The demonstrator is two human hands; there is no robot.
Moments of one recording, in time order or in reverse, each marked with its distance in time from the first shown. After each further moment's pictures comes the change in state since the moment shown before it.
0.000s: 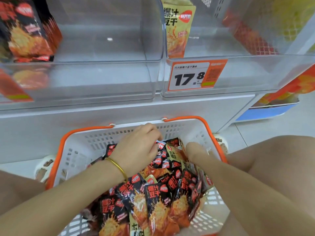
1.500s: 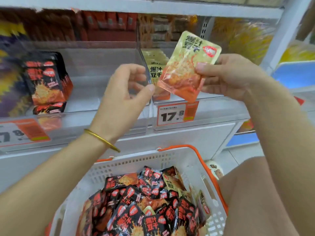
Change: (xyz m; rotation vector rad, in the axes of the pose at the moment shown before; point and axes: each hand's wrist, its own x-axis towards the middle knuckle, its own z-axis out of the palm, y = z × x) left_hand 0.041 0.053 -0.140 -0.597 0.637 0.077; right_hand -0.170 0.005 -0.281 1.238 0.359 -0.554
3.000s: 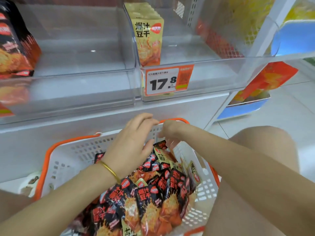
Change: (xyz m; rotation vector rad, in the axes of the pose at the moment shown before) left_hand -0.103 -0.074 0.048 0.516 -0.496 0.055; right_hand 0.006 0.199 0.093 -0.759 -0.406 0.652
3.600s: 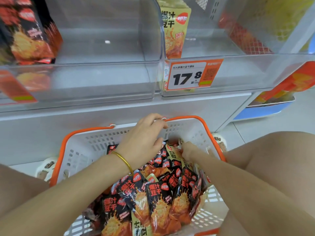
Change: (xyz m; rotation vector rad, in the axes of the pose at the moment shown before) left_hand 0.003 -0.018 0.003 0.016 -0.096 -0.085; right_hand 0.072 0.073 0.068 -0.360 0.100 0.035
